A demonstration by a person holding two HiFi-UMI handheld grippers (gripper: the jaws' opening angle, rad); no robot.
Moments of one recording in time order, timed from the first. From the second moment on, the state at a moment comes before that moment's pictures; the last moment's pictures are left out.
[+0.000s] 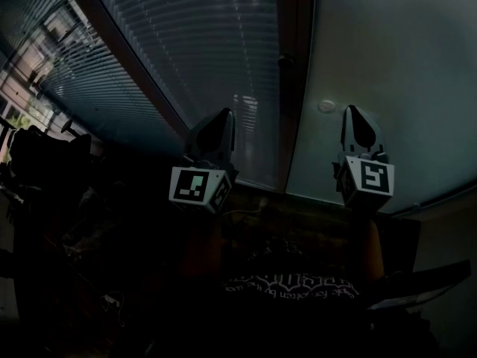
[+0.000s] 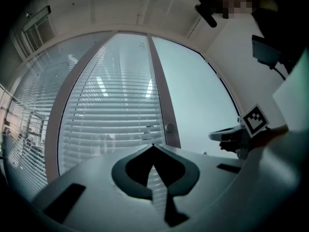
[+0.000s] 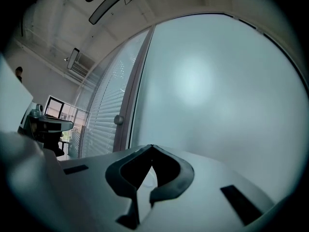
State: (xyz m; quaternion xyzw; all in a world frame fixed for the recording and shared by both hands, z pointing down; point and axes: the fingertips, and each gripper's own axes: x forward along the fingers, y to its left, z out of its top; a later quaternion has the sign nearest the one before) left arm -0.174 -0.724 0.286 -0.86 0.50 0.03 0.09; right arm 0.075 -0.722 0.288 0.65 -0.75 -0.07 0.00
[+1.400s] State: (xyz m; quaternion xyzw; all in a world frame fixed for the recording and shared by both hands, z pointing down) left arm -0.170 -0.692 0.277 -0.85 0.52 0.04 0.09; right arm 0.066 -0.677 0.269 0.64 -0.77 -0.10 0.00
